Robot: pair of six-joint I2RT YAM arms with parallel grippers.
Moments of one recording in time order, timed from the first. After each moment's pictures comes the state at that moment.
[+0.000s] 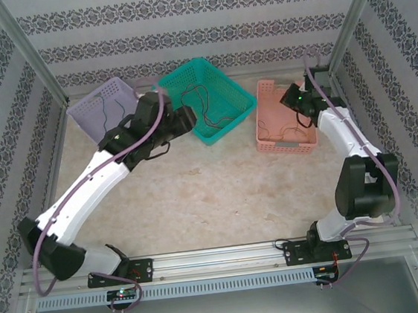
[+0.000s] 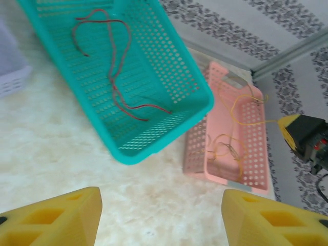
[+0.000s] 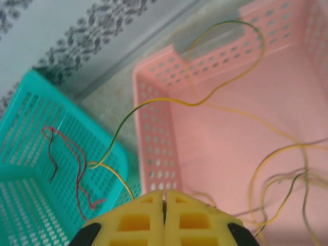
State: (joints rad) left arm -0.63 1.38 1.47 -0.71 -0.15 -0.81; right arm -0.02 1.55 1.24 -0.37 -0.18 0.61
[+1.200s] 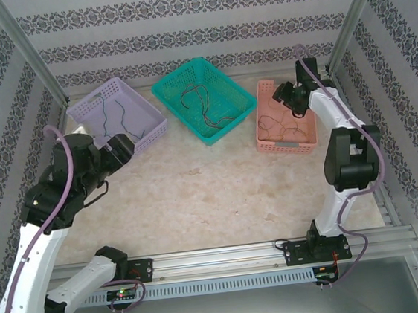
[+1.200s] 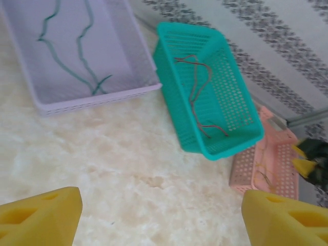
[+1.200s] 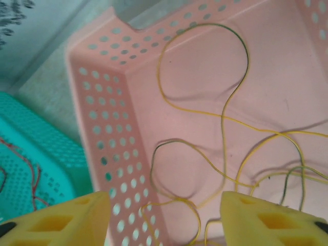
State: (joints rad) left arm -0.33 0.89 1.34 -1.08 -0.14 -0.80; right arm -0.05 1.81 1.51 -0.62 -0.15 0.64
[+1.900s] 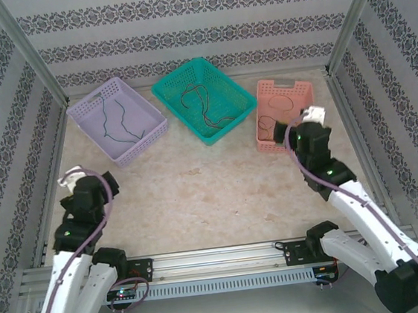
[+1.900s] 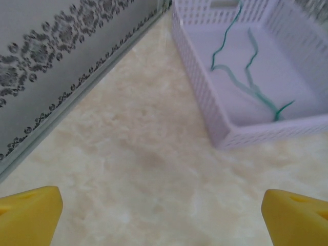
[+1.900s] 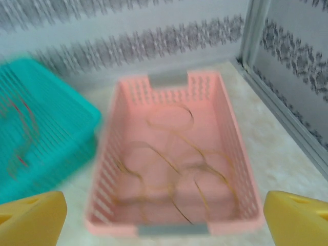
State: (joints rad) left arm -0.15 0.53 0.56 -0.68 -0.54 -0.41; right arm 0.31 0.86 0.64 -0.26 0.43 0.26
